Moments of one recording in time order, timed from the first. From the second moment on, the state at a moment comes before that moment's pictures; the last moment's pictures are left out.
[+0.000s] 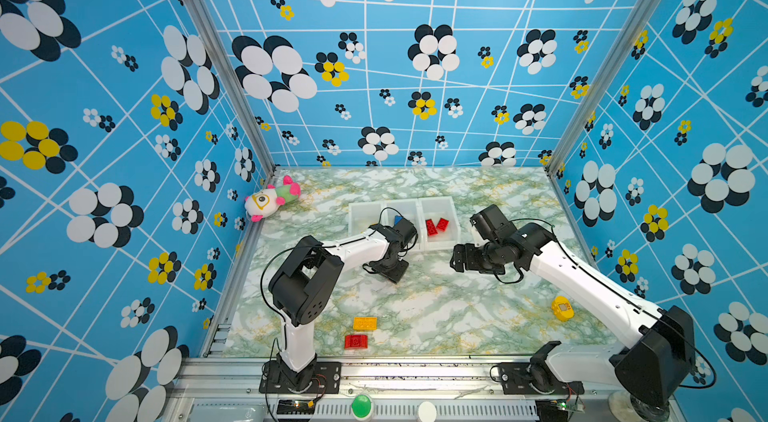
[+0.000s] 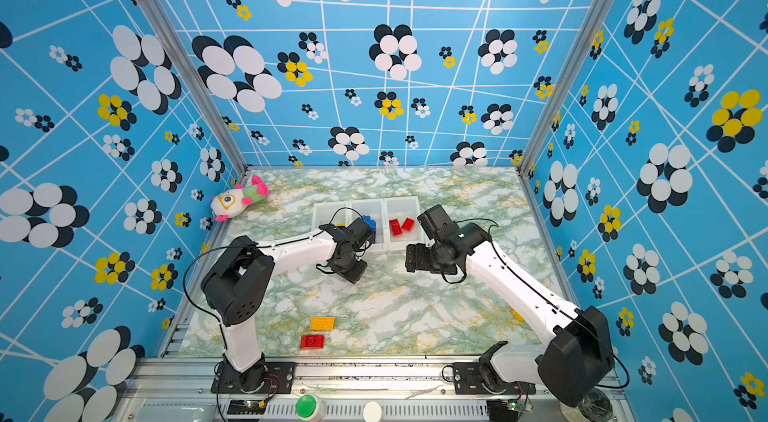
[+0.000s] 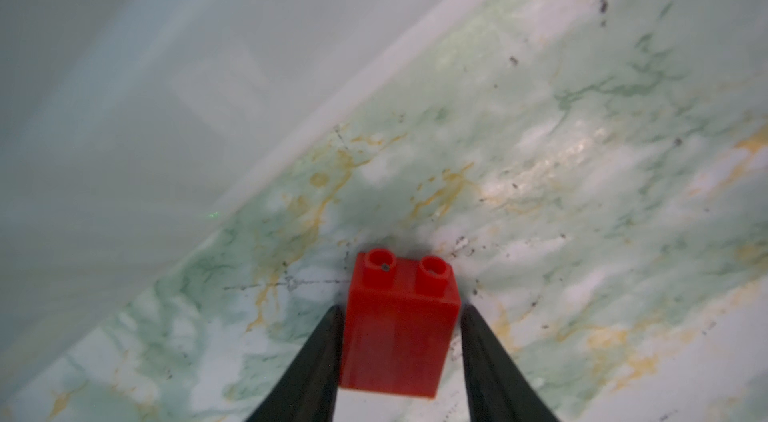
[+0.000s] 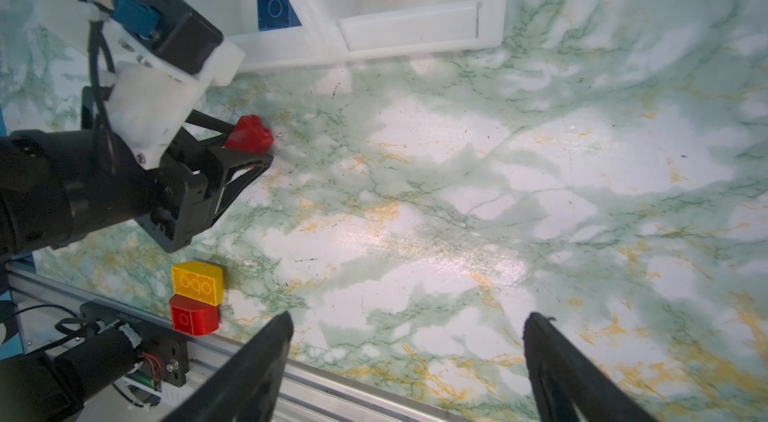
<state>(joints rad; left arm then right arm) -0.70 1.88 1.21 -0.76 -0.01 -0.15 0.58 1.32 1.12 -0.97 -0.08 0.55</state>
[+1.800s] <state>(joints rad) -0.81 1.96 1.70 -0.65 -0.05 -0.21 0.51 1.15 0.96 -0.91 -0.10 0.63</state>
